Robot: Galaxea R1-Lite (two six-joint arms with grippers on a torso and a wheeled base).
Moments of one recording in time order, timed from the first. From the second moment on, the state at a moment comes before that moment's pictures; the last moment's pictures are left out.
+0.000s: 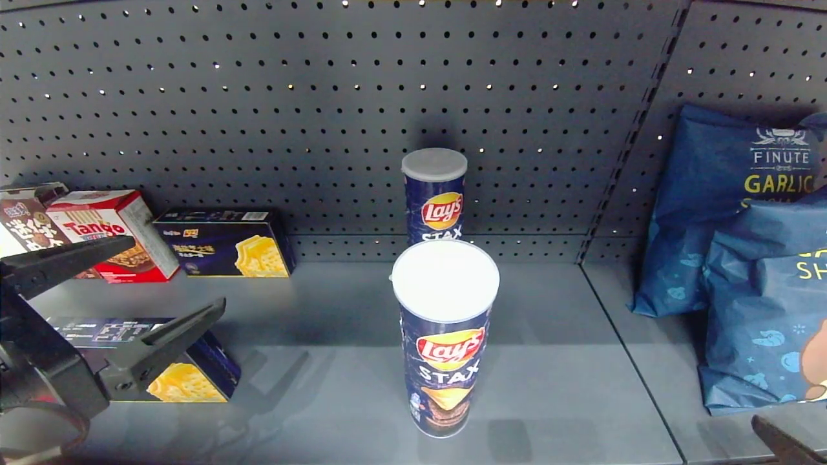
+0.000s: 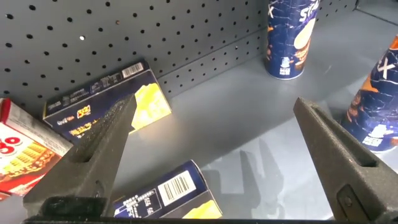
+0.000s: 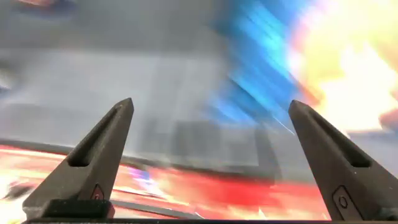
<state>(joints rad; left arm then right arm) -0.38 0.97 -0.55 -0.37 -0.04 0.23 0.51 0.66 -0.11 -0.35 -0.40 0.14</state>
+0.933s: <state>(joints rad) -0.38 0.97 -0.52 -0.37 -0.05 0.23 -0.04 0.10 0.00 0.01 0.04 -0.01</state>
